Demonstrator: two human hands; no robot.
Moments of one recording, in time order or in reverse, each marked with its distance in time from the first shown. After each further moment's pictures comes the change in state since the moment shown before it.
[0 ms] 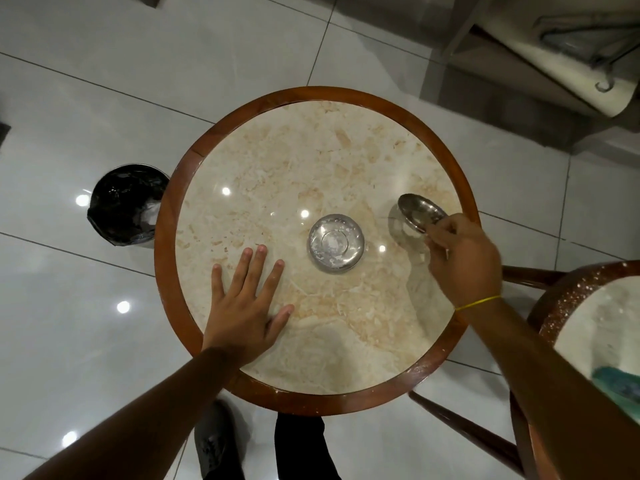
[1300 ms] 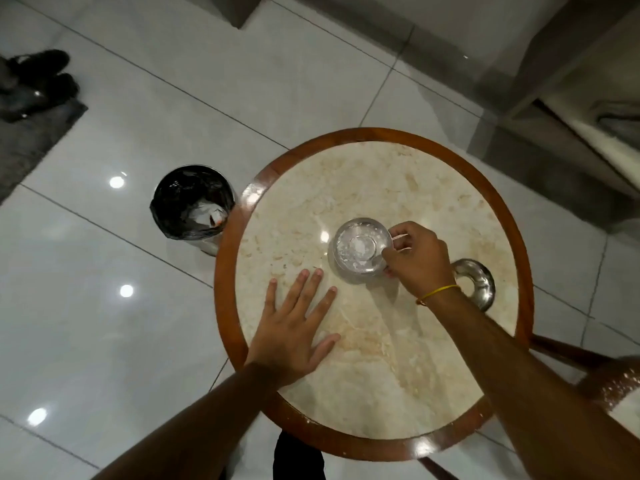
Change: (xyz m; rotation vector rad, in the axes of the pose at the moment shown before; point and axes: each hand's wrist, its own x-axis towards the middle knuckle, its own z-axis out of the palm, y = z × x) left_hand 0.000 -0.005 0.004 -0.033 0.019 -0.016; right_hand 0.077 -0.148 0.045 0.593 -0.272 0.266
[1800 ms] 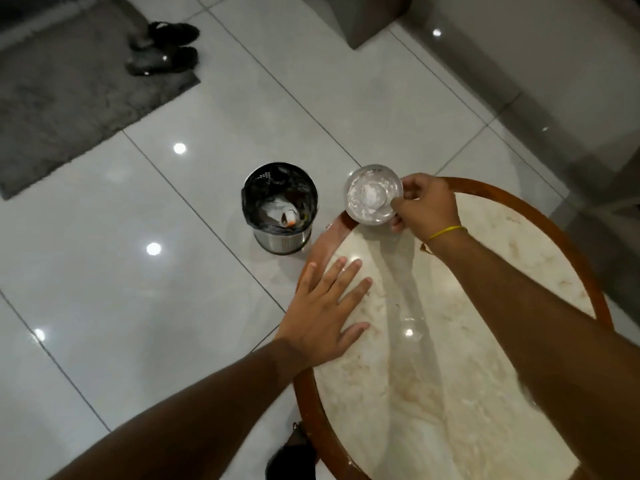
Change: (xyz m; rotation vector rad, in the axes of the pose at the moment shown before) left_hand 0.004 -0.077 -0.027 -0.047 0.063 -0.185; right_hand 0.079 -0.161 0.124 0.041 -0.214 -0.209
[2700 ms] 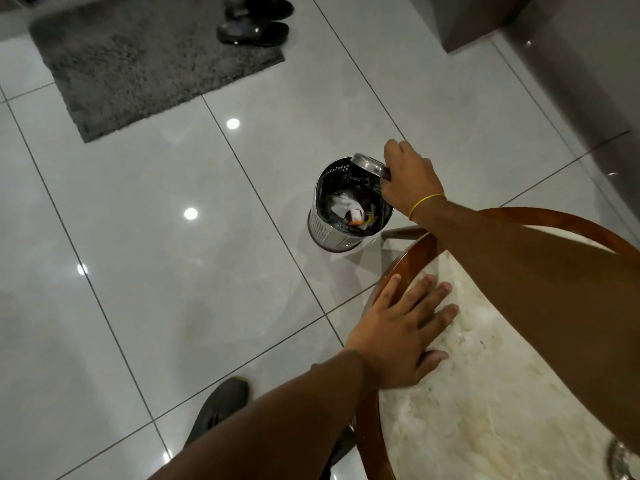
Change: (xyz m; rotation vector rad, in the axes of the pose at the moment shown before) left_hand 0.000 -0.003 0.004 -0.103 0.017 0.022; right_hand 0.073 -0.043 0.182 -0.830 -0.169 -0.698
